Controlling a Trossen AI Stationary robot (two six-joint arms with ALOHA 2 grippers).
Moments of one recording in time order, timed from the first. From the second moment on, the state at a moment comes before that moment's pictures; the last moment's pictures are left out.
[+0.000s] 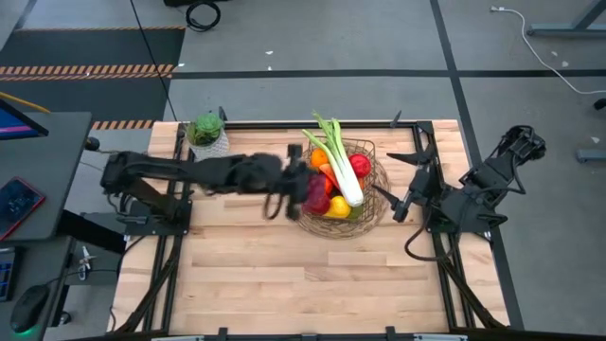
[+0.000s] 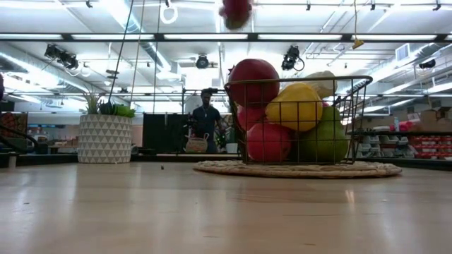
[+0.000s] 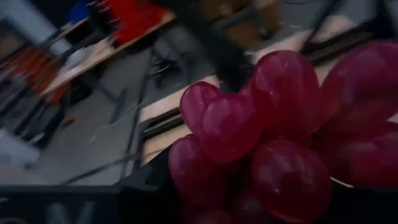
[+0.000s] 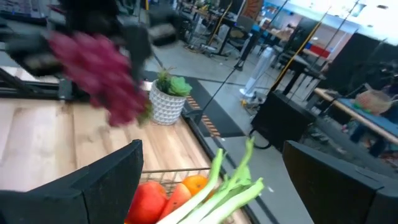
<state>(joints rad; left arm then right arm) -0.08 1.52 1.43 -0.23 -0.24 0.45 0.65 1.02 1.20 -0.67 1.17 0.12</state>
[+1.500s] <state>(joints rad) 0.03 1.86 1.77 -0.44 -0.04 0.82 0.70 1.01 1.20 -0.78 1.24 0.20</state>
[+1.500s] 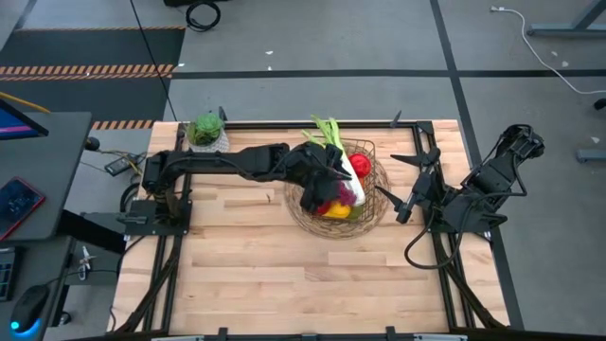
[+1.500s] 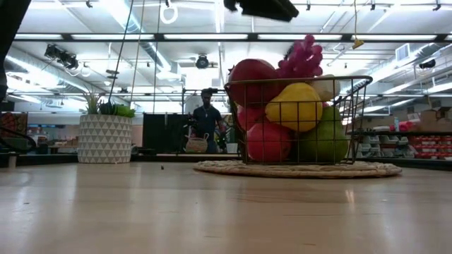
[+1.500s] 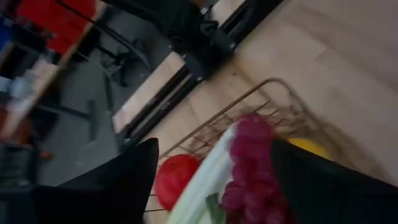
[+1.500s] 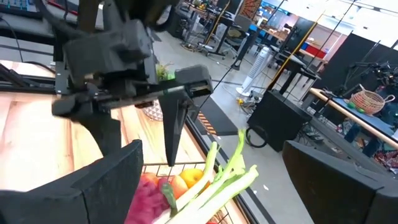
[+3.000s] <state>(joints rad) -0.05 1.06 0.90 -0.06 -0.21 0.21 0.80 0.59 0.71 -0.57 1.15 0.44</state>
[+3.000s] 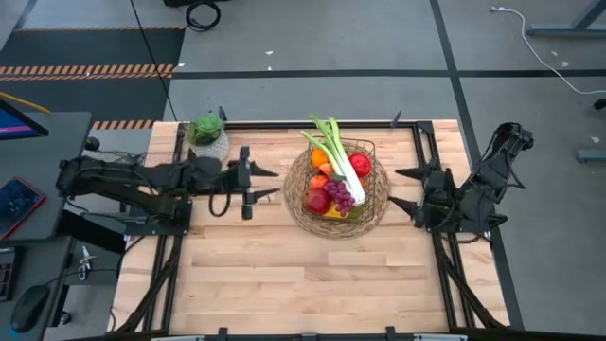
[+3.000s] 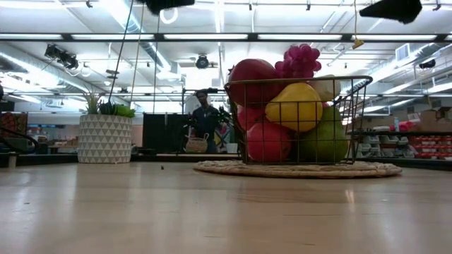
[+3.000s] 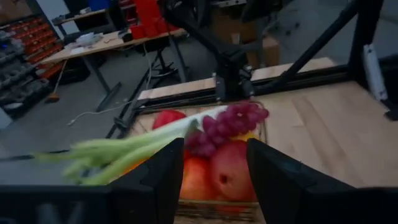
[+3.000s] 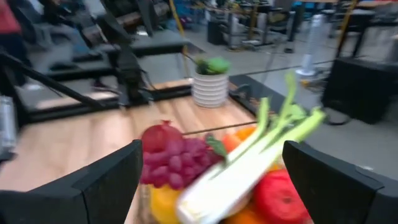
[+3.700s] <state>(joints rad) -0.07 0.78 0.24 0.46 -0.21 0.16 0.80 0.26 0.35 -0.17 1.11 0.28</state>
